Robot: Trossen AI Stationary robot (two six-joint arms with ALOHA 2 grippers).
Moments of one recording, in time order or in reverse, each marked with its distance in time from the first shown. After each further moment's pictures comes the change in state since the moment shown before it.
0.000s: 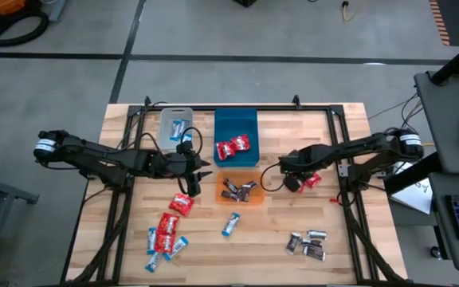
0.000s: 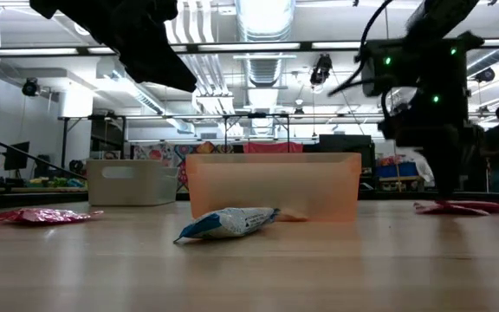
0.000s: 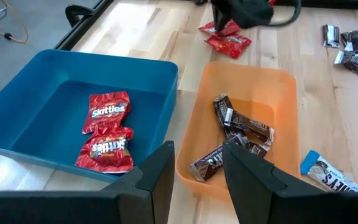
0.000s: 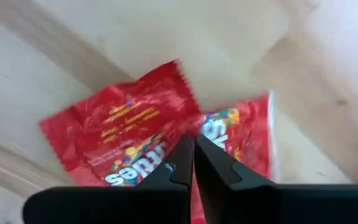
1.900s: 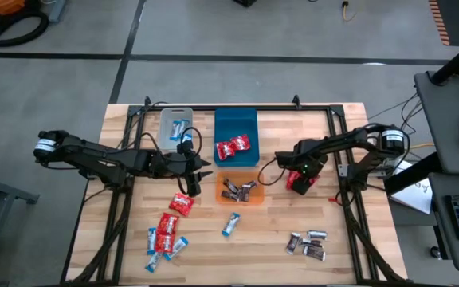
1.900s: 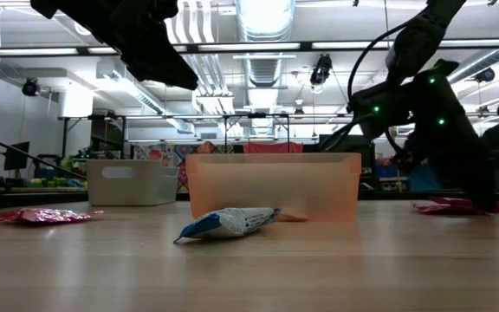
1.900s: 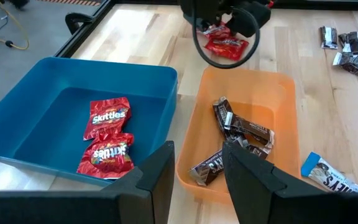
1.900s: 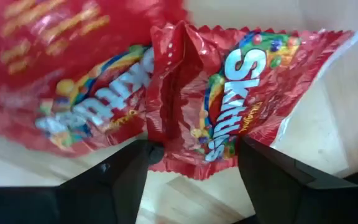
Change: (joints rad) left arm 0.000 0.000 0.000 0.015 0.000 0.026; right arm -0.144 0.233 0.006 -0.092 -0.174 -0.331
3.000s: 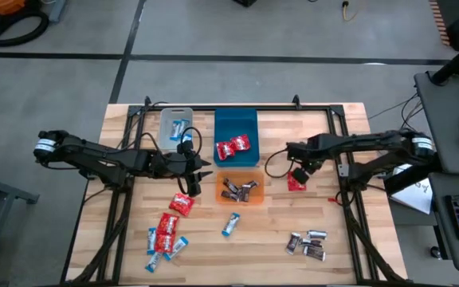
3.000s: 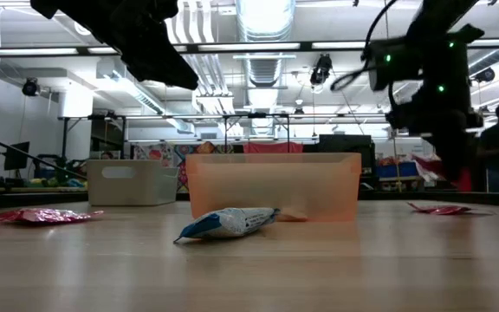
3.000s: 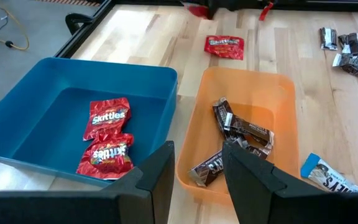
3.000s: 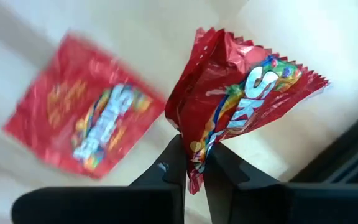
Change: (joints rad) left arm 0.000 0.000 -0.001 0.005 0.000 -0.004; right arm -0.004 -0.349 0.004 -0.047 0.167 0.140
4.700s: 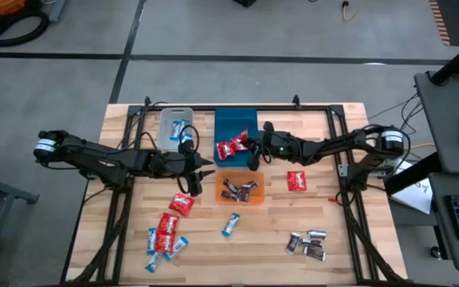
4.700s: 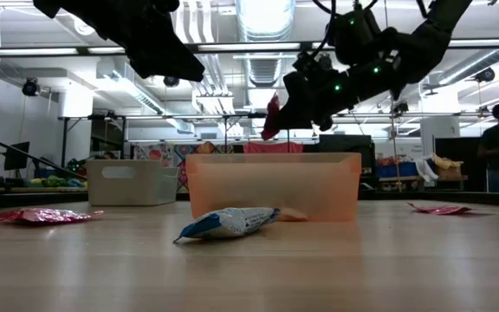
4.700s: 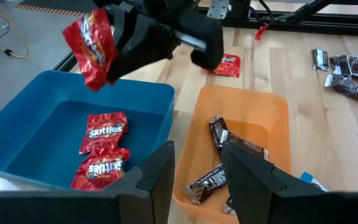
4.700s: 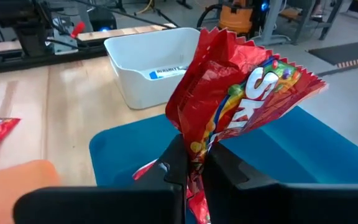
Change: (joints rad) left arm 0.000 0.000 -0.001 0.061 0.000 -0.008; right arm 0.010 0.296 -0.051 1.664 0.079 -0.559
